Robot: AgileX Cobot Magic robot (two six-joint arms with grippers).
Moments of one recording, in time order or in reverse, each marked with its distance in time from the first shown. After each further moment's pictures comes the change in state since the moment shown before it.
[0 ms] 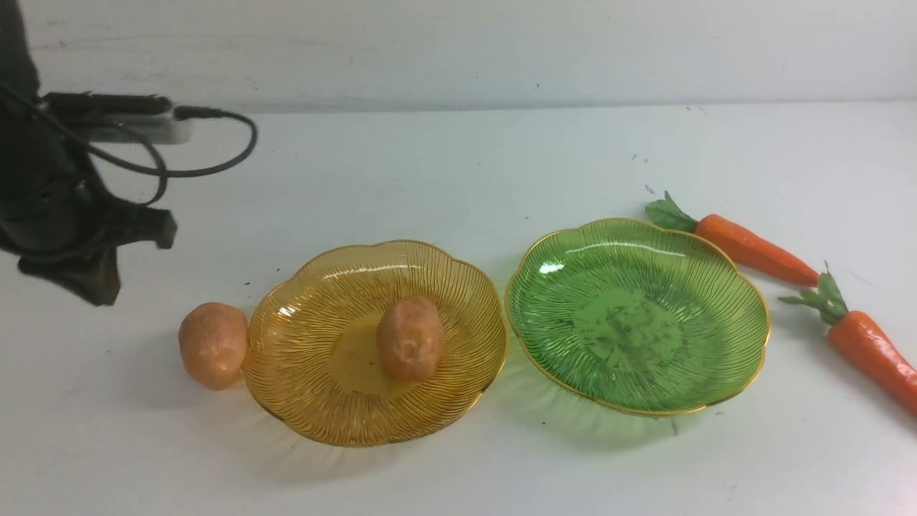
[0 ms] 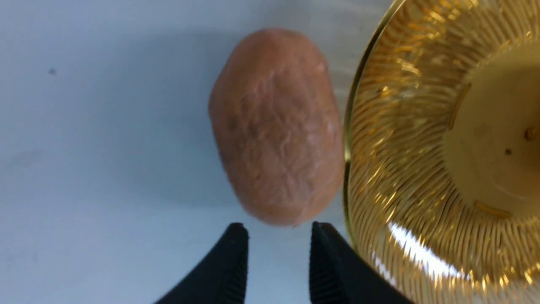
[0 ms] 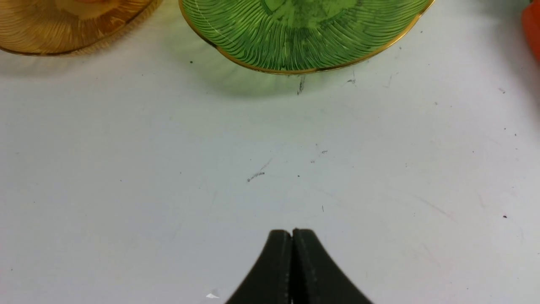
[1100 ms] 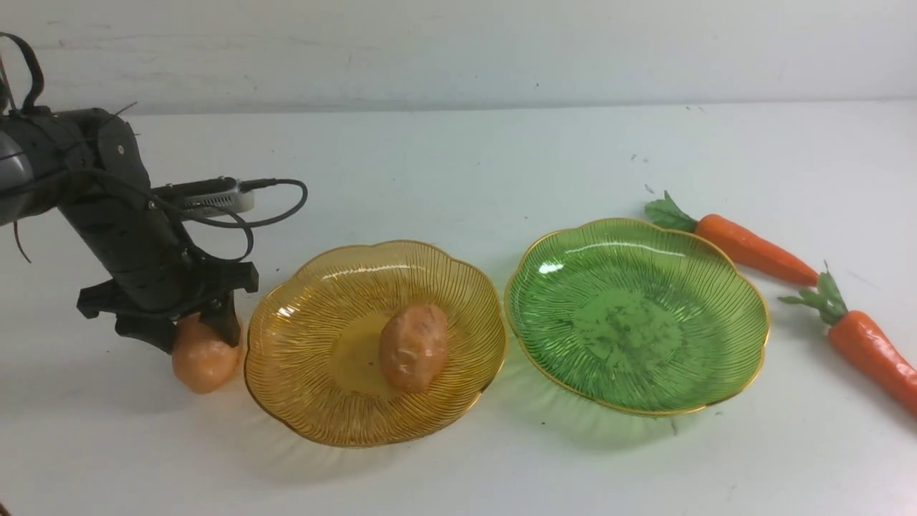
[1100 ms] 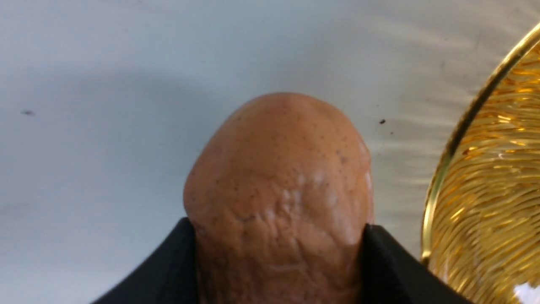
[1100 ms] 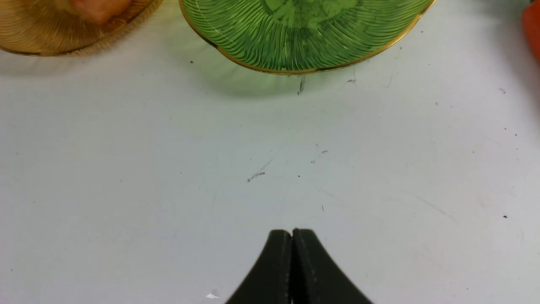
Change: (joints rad) right arm 0.000 0.000 0.000 0.000 0.000 0.000; left arm -0.008 0.200 -0.072 0.074 -0.040 -0.044
